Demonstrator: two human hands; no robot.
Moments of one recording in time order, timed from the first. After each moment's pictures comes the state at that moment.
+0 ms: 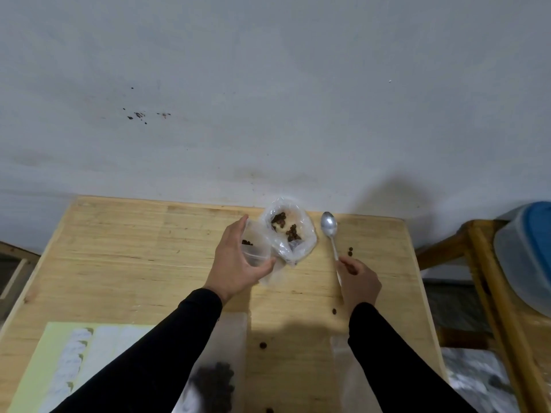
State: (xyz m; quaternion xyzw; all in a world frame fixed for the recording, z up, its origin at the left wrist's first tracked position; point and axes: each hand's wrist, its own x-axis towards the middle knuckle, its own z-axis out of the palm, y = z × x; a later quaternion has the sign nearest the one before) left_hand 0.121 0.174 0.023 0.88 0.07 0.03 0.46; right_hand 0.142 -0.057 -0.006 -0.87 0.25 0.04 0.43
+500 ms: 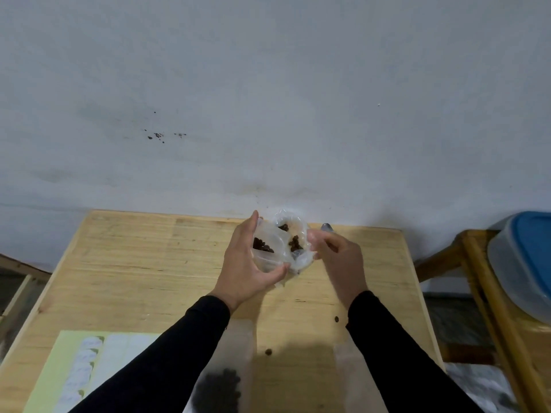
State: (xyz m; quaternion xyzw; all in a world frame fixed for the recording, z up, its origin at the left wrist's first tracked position) left_hand 0.116 0.168 0.059 0.88 0.00 0.10 0.46; right_hand 0.147 -0.007 0.092 -0.80 0.05 0.04 0.60
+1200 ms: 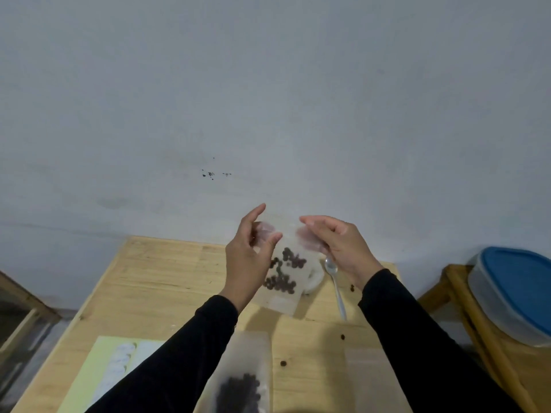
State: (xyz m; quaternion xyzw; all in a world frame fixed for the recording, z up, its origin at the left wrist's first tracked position) left_hand 0.074 0.185 0.156 0.75 0.05 0.25 0.61; right_hand 0.117 0.024 0.206 -0.73 -0.07 0.13 0.66
